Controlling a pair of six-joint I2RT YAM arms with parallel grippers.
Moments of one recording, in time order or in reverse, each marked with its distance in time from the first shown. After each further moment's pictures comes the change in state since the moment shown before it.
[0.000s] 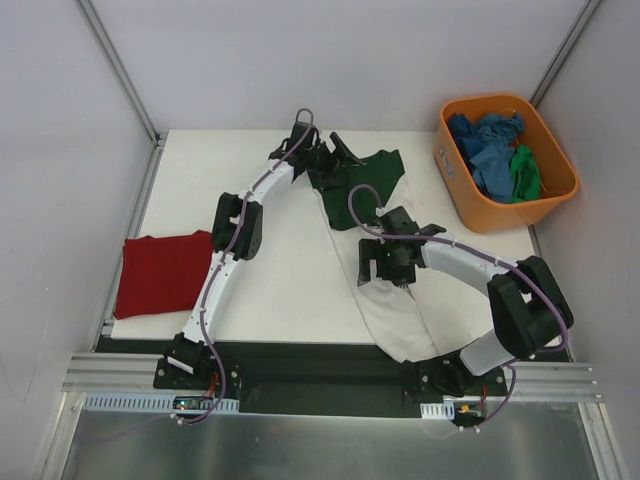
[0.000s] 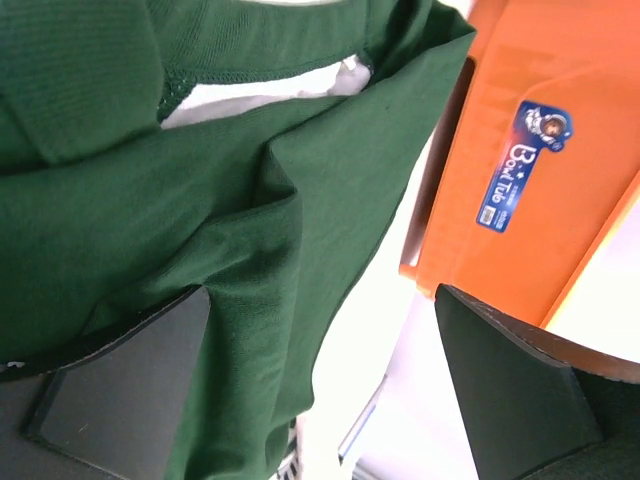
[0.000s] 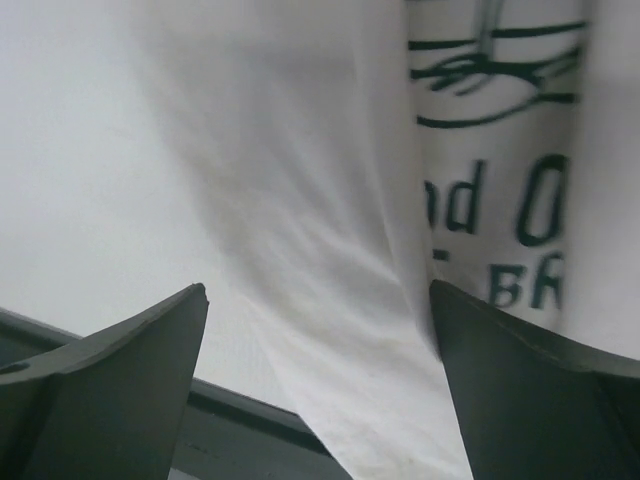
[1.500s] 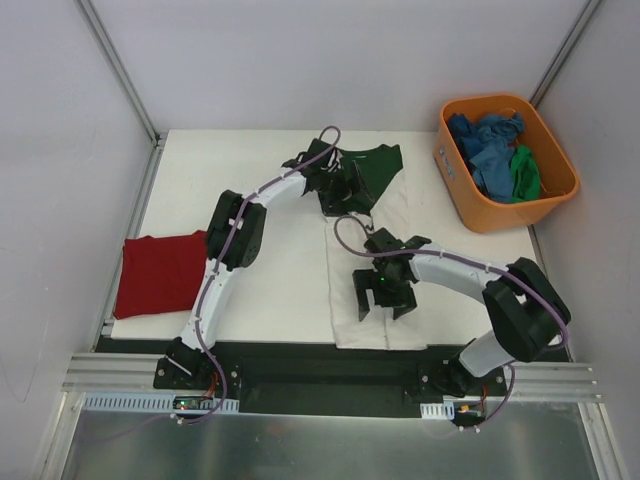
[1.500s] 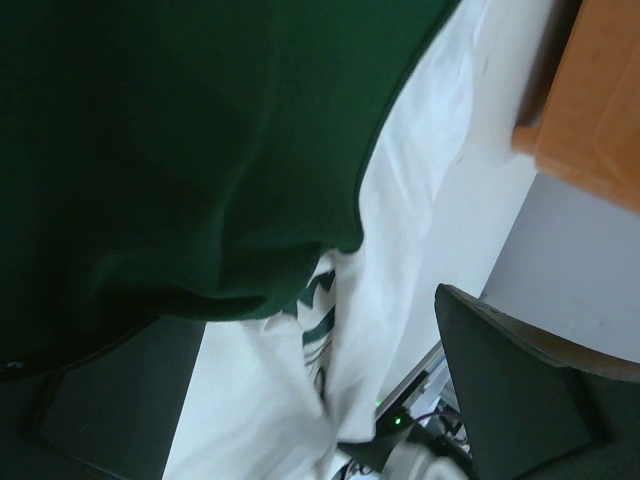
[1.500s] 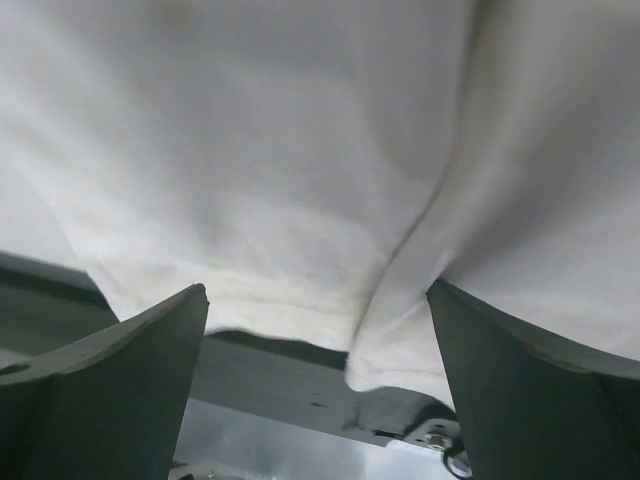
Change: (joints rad) left arm -0.137 -0.321 -0.481 -0.057 -0.060 0.227; right arm 0.110 -0.024 -0.048 -0.253 0.039 0.053
